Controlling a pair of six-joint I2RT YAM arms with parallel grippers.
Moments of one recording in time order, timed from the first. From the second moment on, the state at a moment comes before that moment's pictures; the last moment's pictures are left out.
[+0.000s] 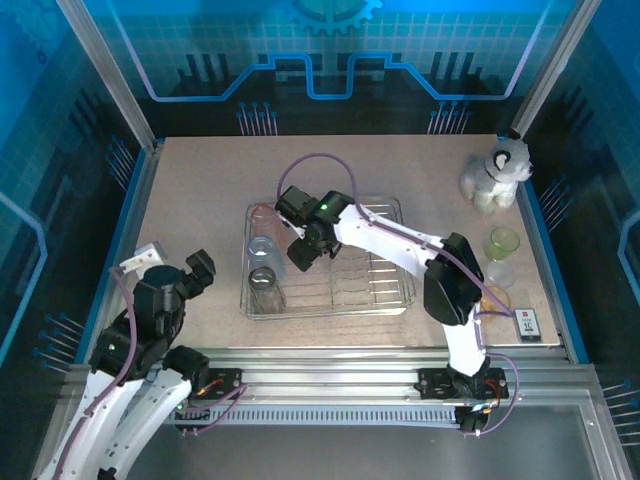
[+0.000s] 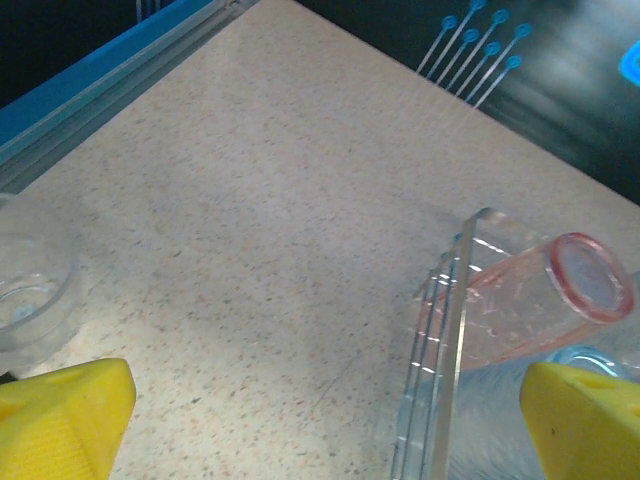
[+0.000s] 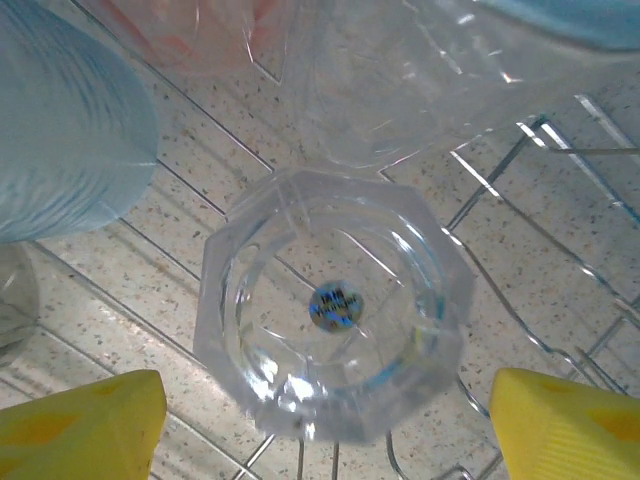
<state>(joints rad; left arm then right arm) -0.34 0.40 0.73 -0.92 -0.50 -0.73 0.90 1.96 1.78 -1.08 0.19 0.13</state>
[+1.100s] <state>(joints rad) 0.10 1.02 0.89 -1.06 -0.34 -0.73 0.54 0.83 0.89 -0.78 0.05 0.21</state>
